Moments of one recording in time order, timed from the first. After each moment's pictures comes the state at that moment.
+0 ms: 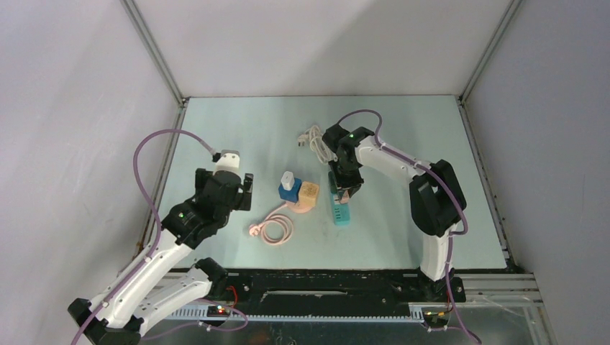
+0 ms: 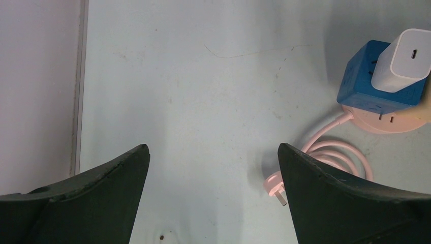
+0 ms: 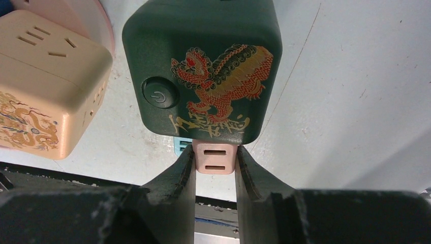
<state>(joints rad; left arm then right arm) -0.63 0.76 0.83 -0.79 -0.62 -0.24 0.66 1.96 1.53 -1.04 -0.03 0.43</state>
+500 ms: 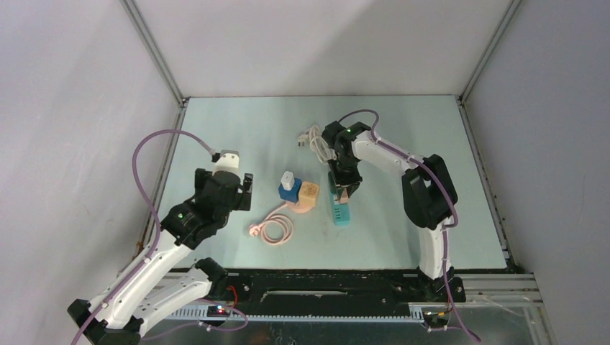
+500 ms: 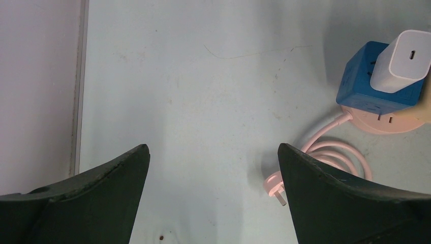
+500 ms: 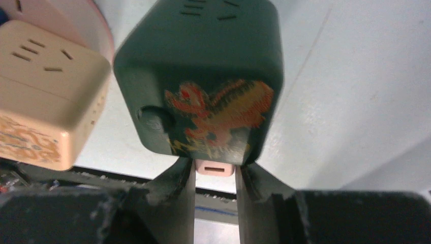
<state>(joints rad) -0.63 0.76 0.83 -0.79 -0.62 -0.24 0.63 2.04 1.62 -1.14 -0.09 0.43</state>
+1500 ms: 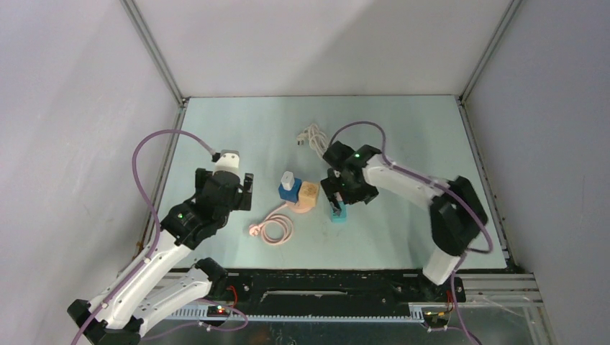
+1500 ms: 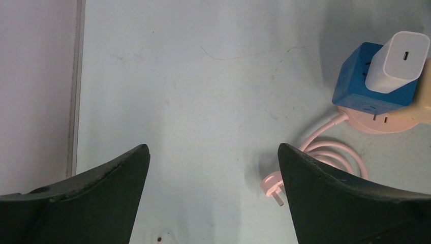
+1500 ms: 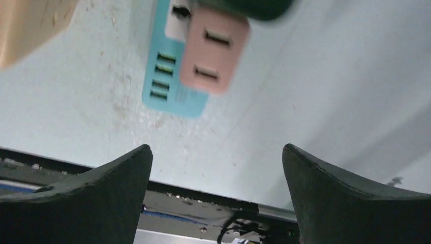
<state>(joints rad) -0.63 0.75 0.83 -0.79 -0.62 -0.23 0.75 1.80 1.35 -0.99 0.05 0.36</state>
